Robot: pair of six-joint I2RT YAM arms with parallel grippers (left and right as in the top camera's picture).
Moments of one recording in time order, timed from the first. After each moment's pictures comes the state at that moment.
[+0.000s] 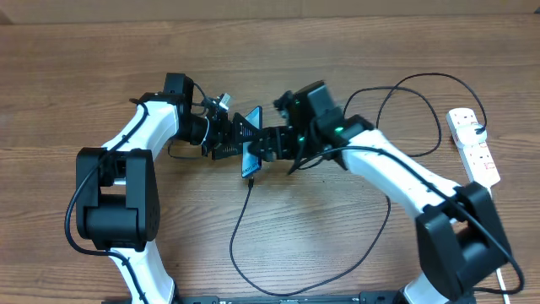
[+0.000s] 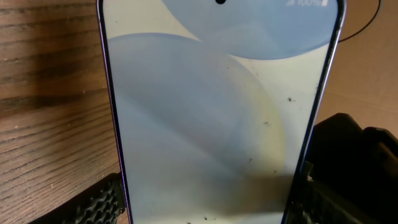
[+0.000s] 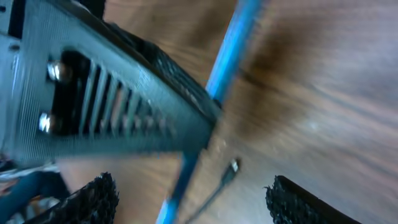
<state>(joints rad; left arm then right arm) -0.08 2.01 1.33 -0.81 0.97 -0.18 0.54 1.78 1.21 -0.39 -0.54 0.45</state>
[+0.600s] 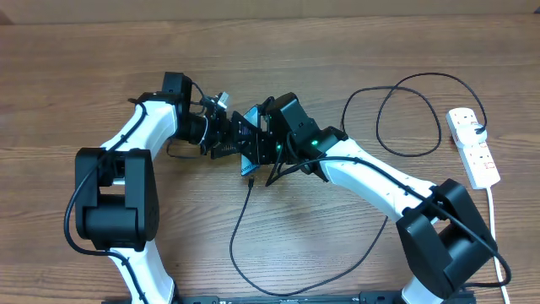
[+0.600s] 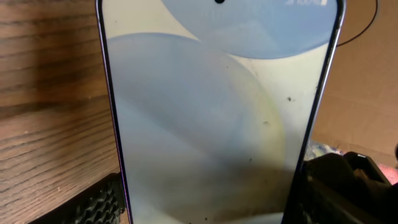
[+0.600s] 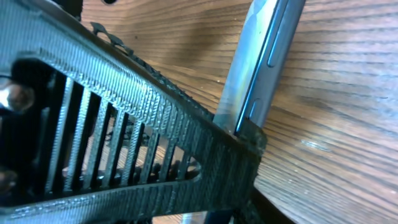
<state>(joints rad) -0.07 2.01 1.33 -0.80 0.97 -0.18 0.65 1.82 1.21 -0.28 -0.32 0.59</state>
